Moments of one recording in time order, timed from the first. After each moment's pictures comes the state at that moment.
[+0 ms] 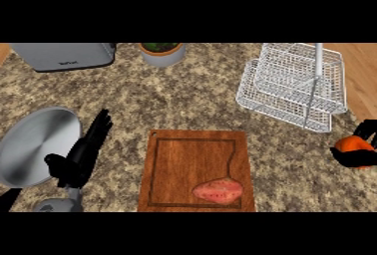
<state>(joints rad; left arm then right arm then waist) -0.04 0.19 -0.06 -1.37 0.10 -0.02 -0.11 -0.15 -0.71 0.11 -1.26 0.62 -0.04 0.41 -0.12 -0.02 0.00</state>
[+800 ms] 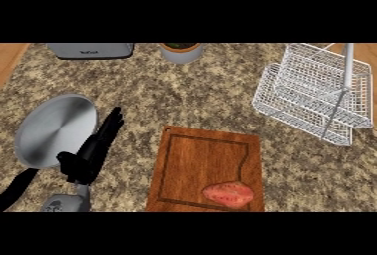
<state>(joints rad) -0.07 0.17 -0.10 -1.38 0.07 -0.06 -0.11 -0.01 -0.97 -0.50 -1.38 0.04 0.17 0.05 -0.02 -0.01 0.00</state>
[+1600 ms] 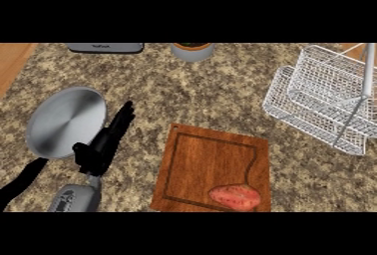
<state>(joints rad) -0.14 0.13 -0.11 -1.33 0.04 -0.07 -0.10 -0.62 -0.95 -0.21 -1.25 0.07 0.19 0.47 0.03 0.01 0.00</state>
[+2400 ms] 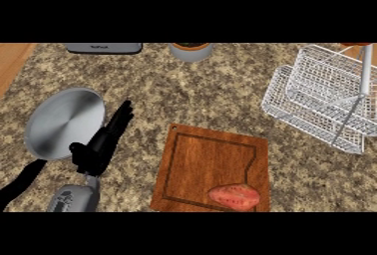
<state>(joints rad) -0.13 0.12 -0.09 -1.35 0.03 -0.09 -0.08 -0.99 -0.69 -0.08 -0.79 0.26 0.12 0.34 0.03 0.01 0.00</state>
